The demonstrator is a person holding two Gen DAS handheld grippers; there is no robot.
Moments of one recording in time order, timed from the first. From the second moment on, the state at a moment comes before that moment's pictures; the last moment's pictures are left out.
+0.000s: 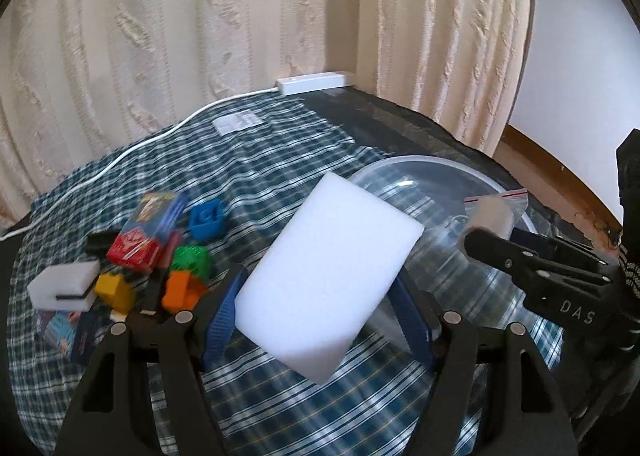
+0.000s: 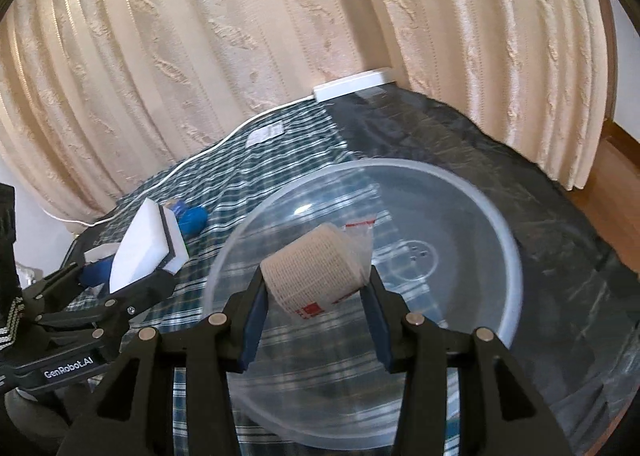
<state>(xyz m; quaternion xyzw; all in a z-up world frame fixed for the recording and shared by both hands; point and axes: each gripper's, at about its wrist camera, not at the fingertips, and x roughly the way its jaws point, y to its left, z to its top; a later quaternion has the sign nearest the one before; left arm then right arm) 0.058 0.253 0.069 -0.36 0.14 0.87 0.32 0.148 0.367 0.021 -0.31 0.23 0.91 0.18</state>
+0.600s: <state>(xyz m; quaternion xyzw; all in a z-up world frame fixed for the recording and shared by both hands) 0.060 0.299 0.067 -0.35 0.15 0.86 0.35 0.156 0.387 0.011 -0.31 0.23 0.90 0.21</state>
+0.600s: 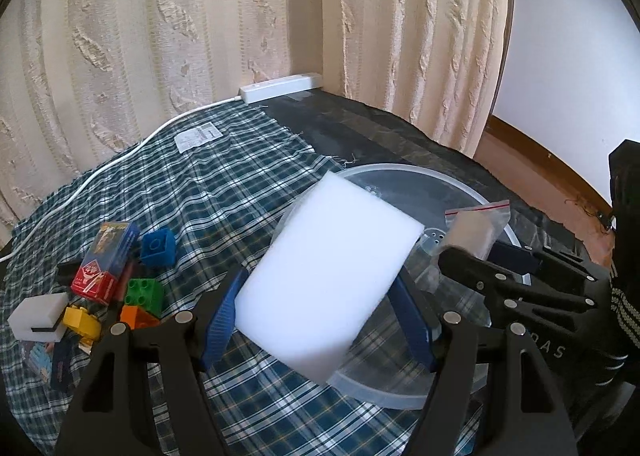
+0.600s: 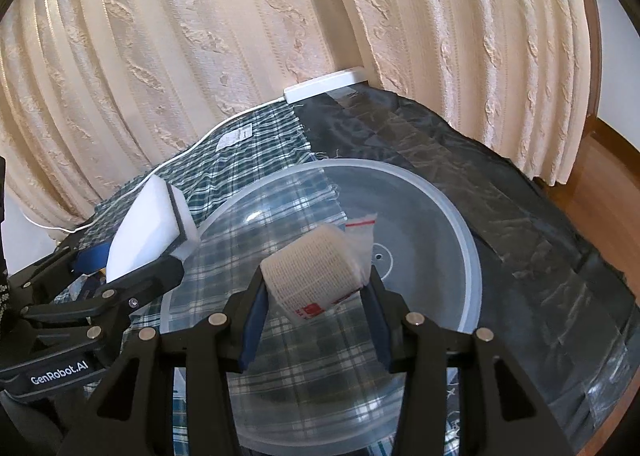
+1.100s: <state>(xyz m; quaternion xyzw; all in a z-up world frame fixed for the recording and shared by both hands) 0.058 0.313 0.065 -0.35 0.17 0.86 0.35 0.160 0.397 0.011 -0.31 0.23 0.89 0.23</state>
